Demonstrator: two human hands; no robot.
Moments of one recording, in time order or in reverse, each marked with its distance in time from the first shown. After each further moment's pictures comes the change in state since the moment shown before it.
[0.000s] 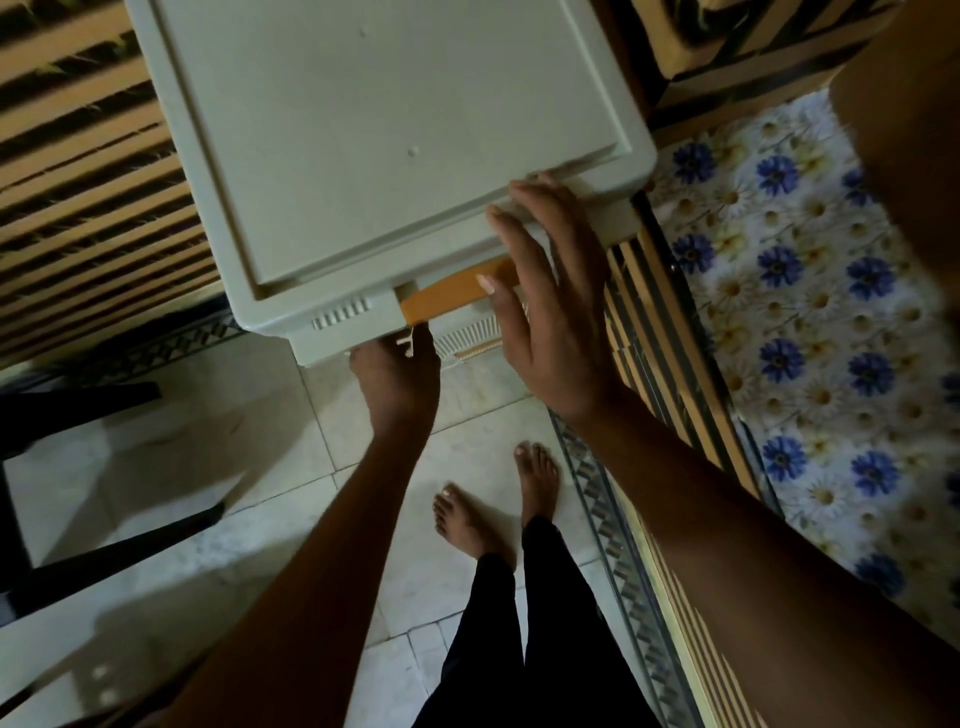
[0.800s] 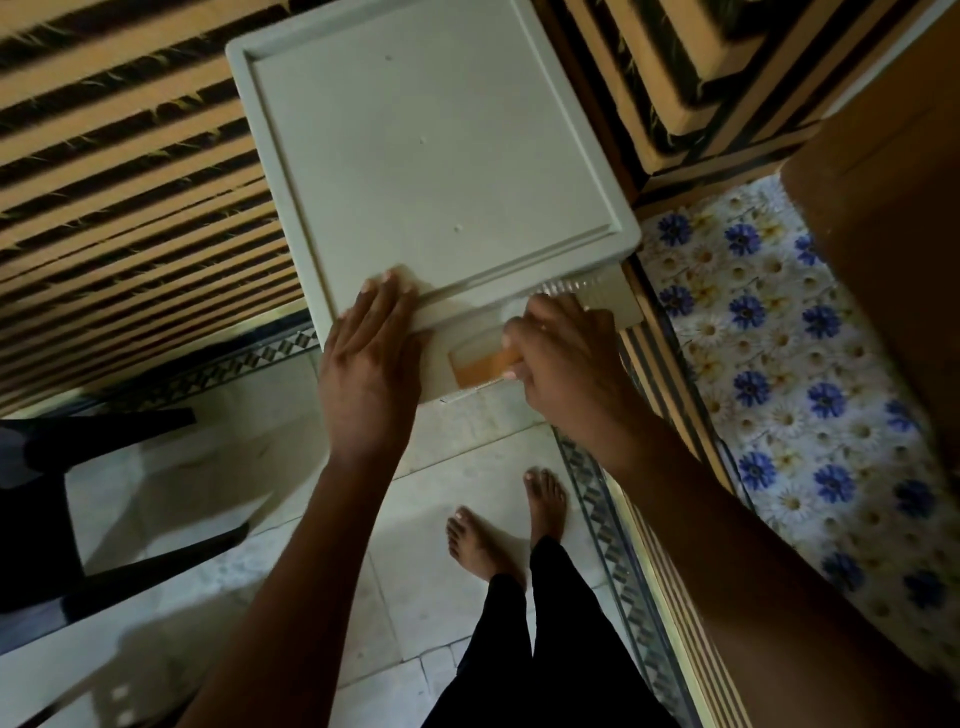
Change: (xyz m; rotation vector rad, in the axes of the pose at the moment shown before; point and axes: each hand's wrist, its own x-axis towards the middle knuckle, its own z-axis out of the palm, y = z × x) left_hand 0.013 0.033 -0.102 0.378 0.022 0.781; right_hand 0.026 -0.054 -0.057 -0.279 -0.624 0.131
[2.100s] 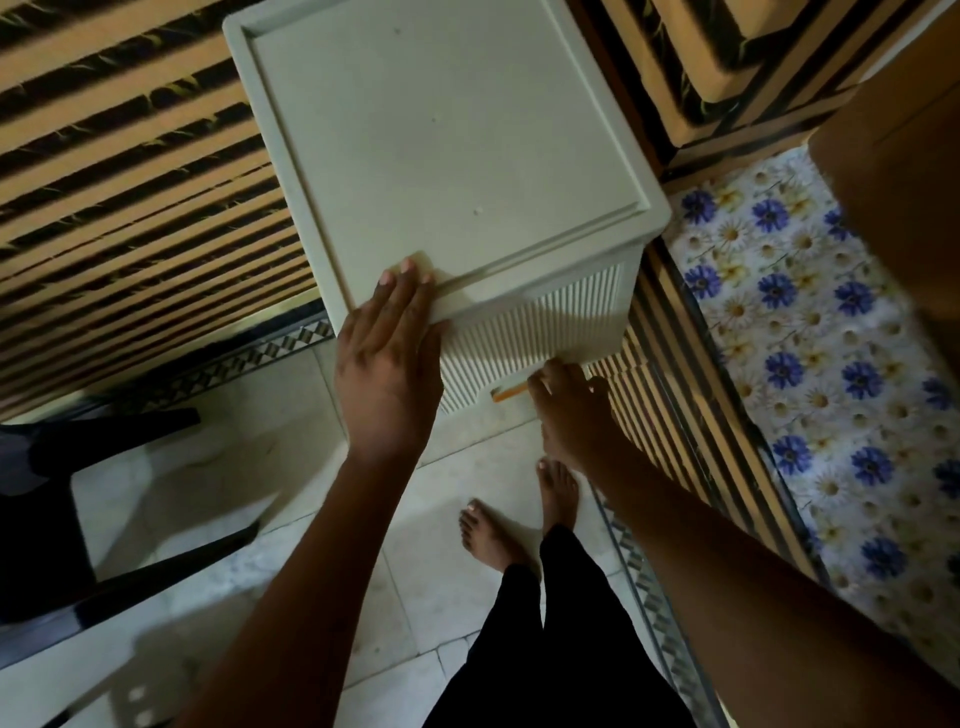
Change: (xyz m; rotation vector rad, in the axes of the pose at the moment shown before) left_hand -0.004 -0.014 0.010 0.033 0.096 0.071; right_hand -0.035 0.021 0.137 -0.375 -0.305 0.143
